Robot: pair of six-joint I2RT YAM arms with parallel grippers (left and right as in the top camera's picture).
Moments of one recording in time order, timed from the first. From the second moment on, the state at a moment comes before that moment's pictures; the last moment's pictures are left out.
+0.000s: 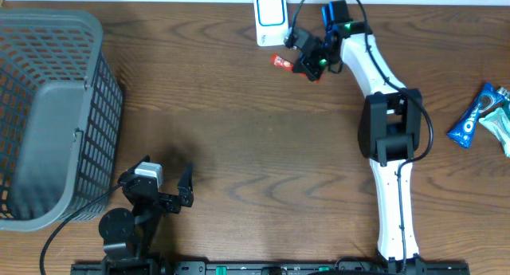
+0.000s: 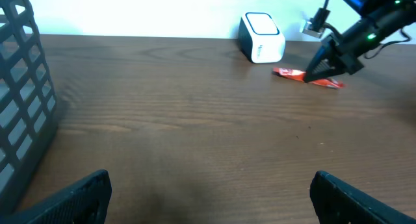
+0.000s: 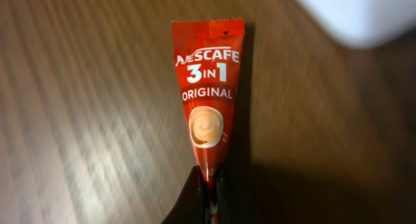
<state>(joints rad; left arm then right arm) 0.10 0.01 0.11 -0.35 0.34 -0.03 0.17 2.63 2.28 -0.97 -0.50 -0.77</state>
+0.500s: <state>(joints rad) 0.10 0.01 0.11 -0.35 0.34 -0.03 0.01 2.49 2.23 -1.23 -0.31 -0.45</state>
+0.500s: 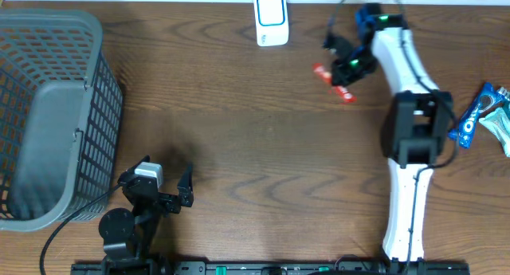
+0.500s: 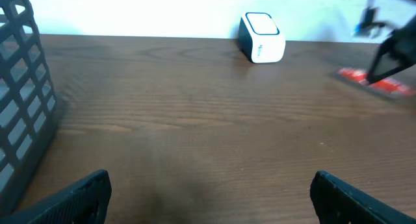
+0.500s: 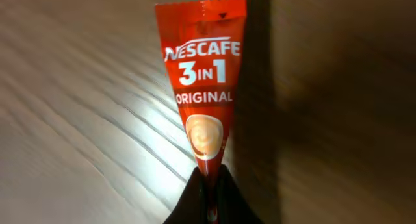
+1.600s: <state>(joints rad) 0.10 0.01 0.11 -0.35 0.34 -0.03 -0.50 2.49 2.21 -1.16 -0.08 -0.03</state>
